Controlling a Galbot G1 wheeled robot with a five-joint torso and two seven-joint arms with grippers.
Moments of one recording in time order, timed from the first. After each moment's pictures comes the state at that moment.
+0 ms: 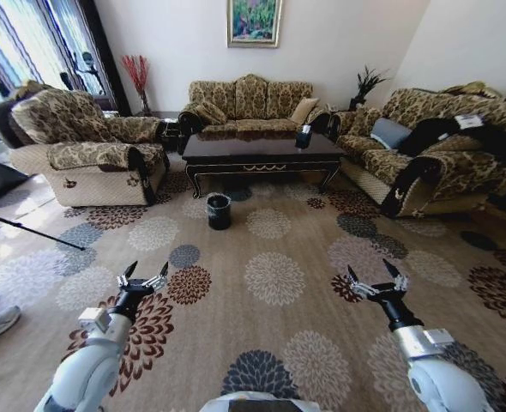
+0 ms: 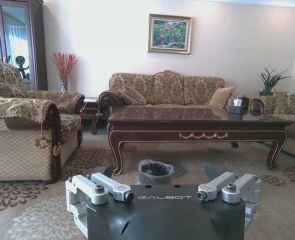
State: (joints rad) left arm 1.70 -1.05 -0.71 -2.25 -0.57 0.10 -0.13; right arm -1.77 1.10 0.89 2.08 0.37 0.23 -0.08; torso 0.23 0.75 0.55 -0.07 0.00
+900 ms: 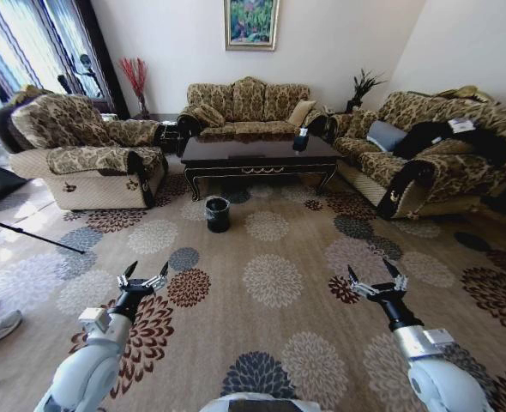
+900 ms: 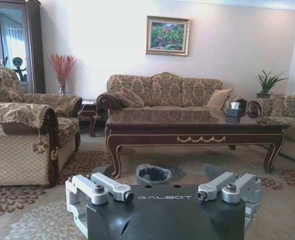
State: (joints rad) left arm 1.70 -1.05 -0.71 -2.25 -0.57 0.10 -0.13; right arm -1.77 1.10 0.89 2.08 0.37 0.23 -0.08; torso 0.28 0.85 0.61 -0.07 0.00
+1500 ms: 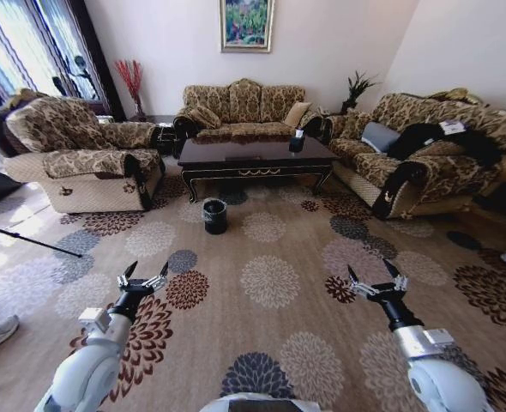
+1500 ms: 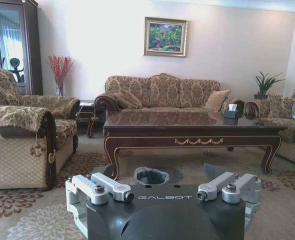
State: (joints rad) left arm 1.70 -1.05 -0.71 -2.25 -0.57 0.10 -0.13; right arm -1.77 1.10 0.89 2.08 0.37 0.23 -0.08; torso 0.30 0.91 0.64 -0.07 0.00
